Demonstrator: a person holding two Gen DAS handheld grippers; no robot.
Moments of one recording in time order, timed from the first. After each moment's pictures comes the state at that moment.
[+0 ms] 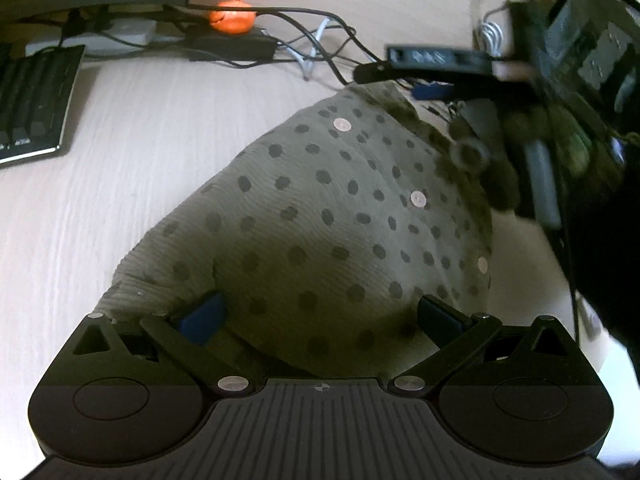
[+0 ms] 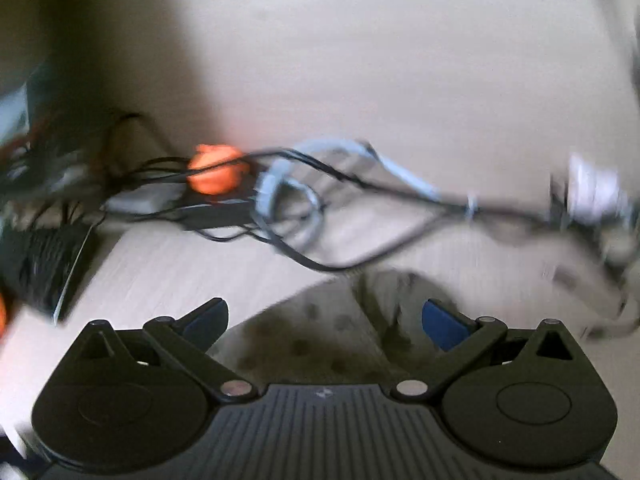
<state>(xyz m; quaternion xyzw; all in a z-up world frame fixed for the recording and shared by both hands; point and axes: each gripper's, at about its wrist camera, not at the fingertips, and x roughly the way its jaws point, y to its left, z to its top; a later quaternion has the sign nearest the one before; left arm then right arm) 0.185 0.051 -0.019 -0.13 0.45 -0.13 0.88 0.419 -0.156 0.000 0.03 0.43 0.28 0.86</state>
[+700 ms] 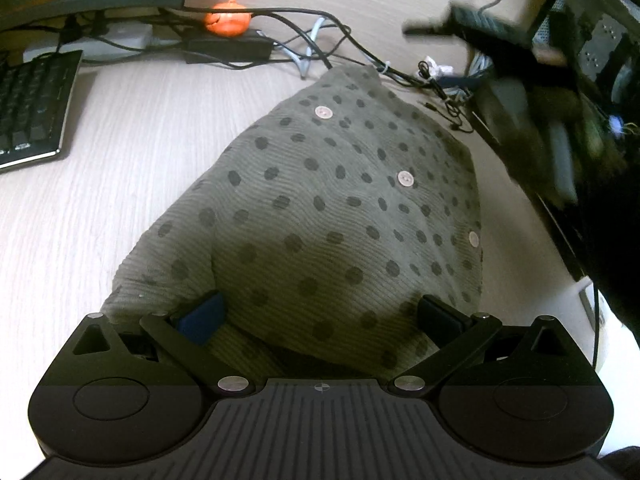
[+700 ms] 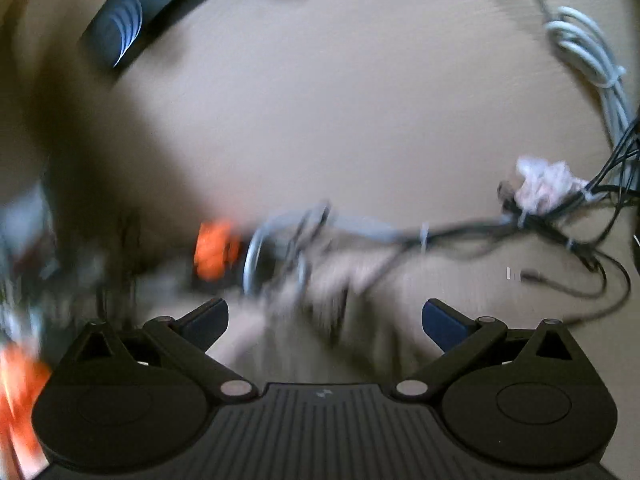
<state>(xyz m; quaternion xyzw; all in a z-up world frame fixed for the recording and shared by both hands) 0.178 0.050 -0.018 -0.12 0.45 -0.13 0.88 0.368 -0.207 0.012 0.06 0.35 0.31 0.88</state>
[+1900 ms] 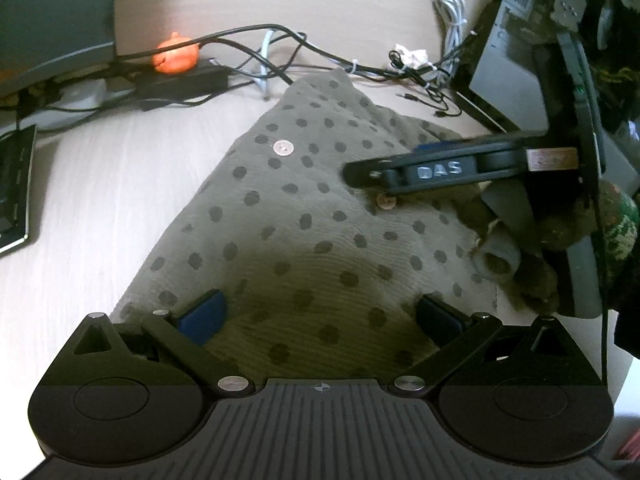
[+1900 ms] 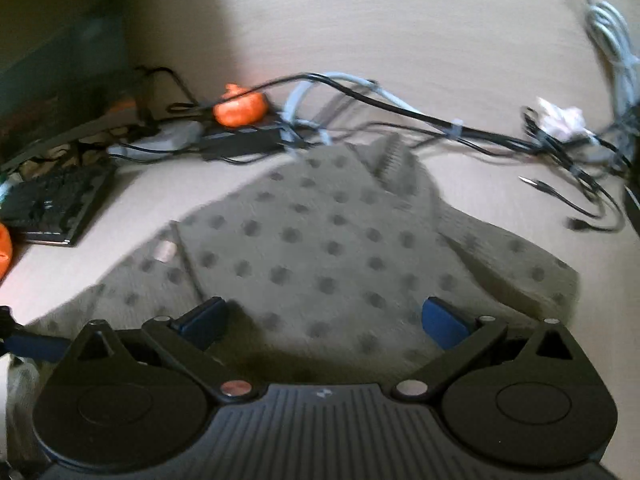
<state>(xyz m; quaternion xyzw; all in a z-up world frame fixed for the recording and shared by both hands) 0.210 0.013 -0.018 -0.03 0.43 -0.14 0.89 0.317 -0.184 -0.031 -0.02 0.37 0.26 0.89</state>
